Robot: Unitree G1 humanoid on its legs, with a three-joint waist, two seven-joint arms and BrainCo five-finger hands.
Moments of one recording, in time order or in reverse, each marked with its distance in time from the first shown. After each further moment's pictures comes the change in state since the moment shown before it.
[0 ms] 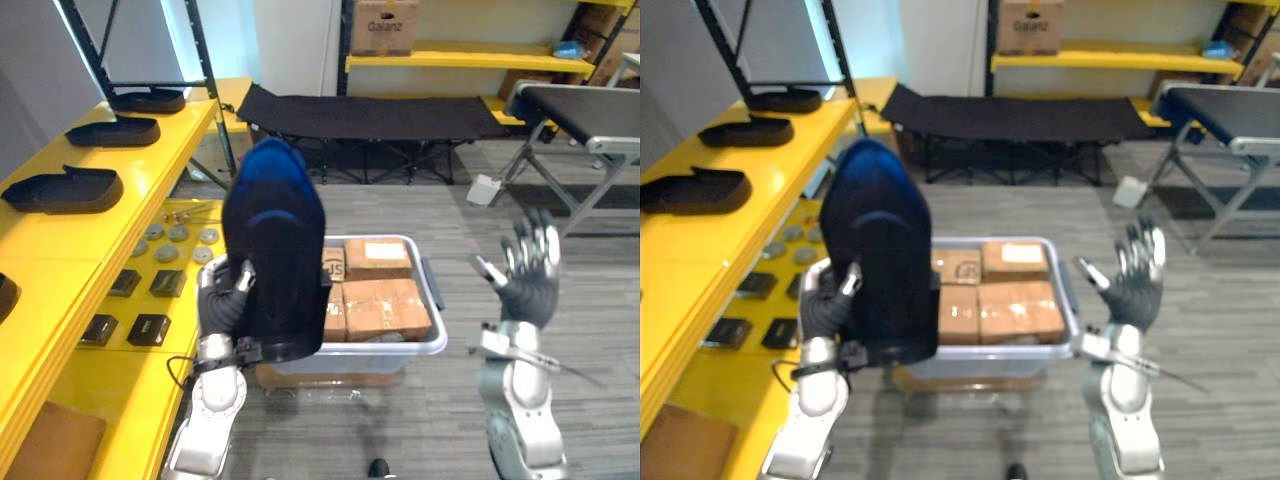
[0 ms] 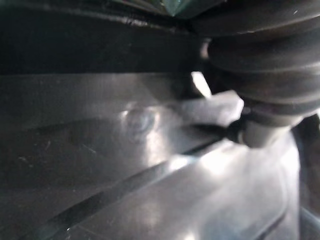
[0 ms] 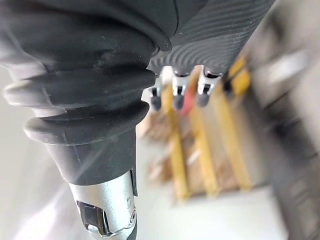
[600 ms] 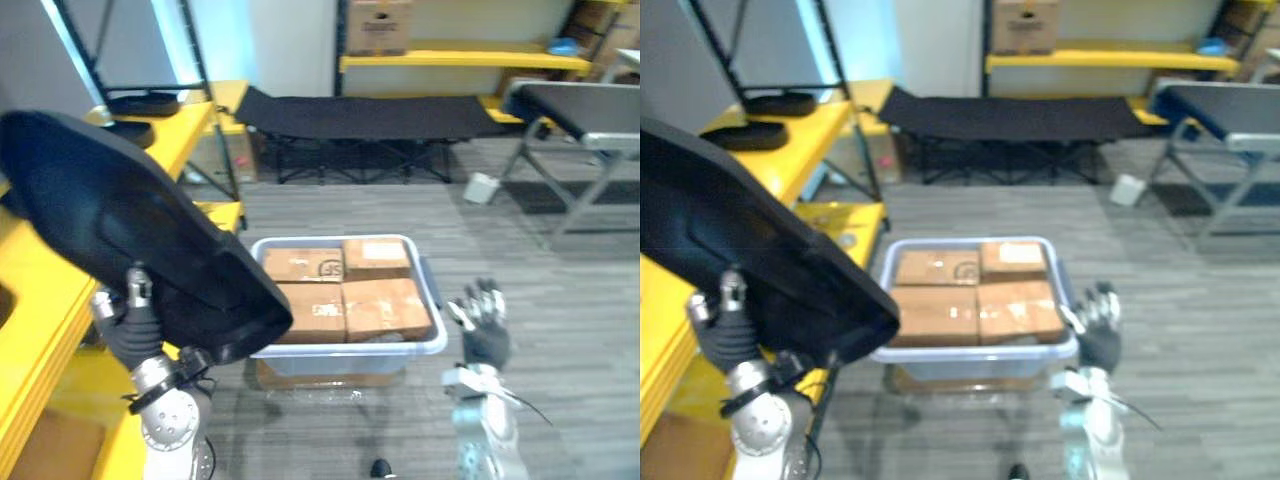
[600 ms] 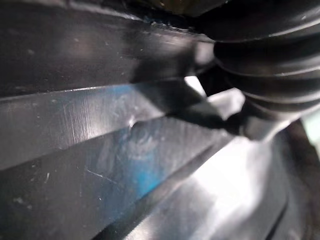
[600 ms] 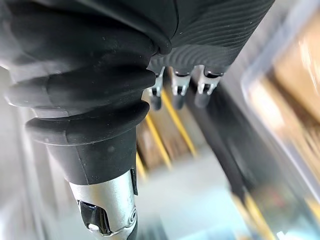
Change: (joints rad) left arm 0.152 -0.130 0.318 -0.263 -0.253 -0.142 0.140; right arm -0.222 0.030 0.300 0.232 -0.003 0.000 0.185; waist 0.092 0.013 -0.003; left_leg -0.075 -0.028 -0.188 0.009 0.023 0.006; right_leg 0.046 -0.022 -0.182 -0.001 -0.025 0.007
